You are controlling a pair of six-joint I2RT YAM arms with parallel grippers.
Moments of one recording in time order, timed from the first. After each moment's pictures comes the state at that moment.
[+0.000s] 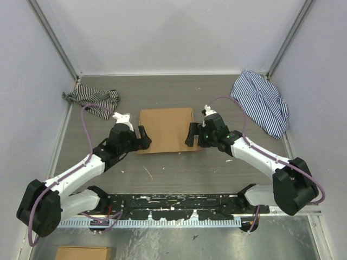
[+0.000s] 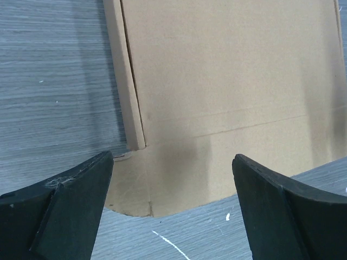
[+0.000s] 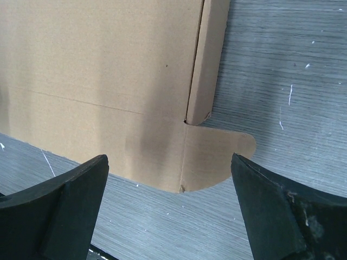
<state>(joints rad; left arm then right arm) -0.55 1.08 0.53 -0.05 -0.11 -0.56 0.55 1.29 0.75 -0.25 -0.07 0.52</state>
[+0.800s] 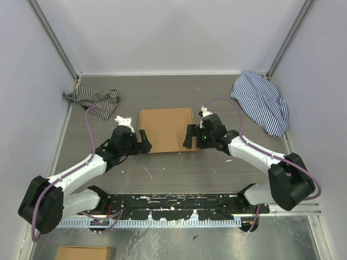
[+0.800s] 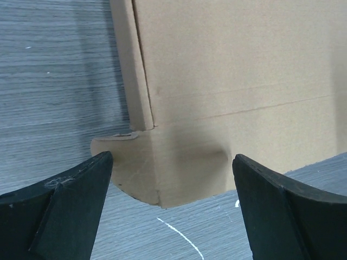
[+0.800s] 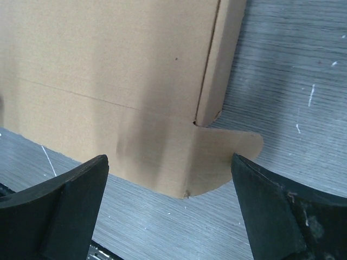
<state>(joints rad) -0.55 1.11 0.50 -0.09 -0.07 -0.57 0.55 1.34 0.75 -0.23 -0.12 0.50</state>
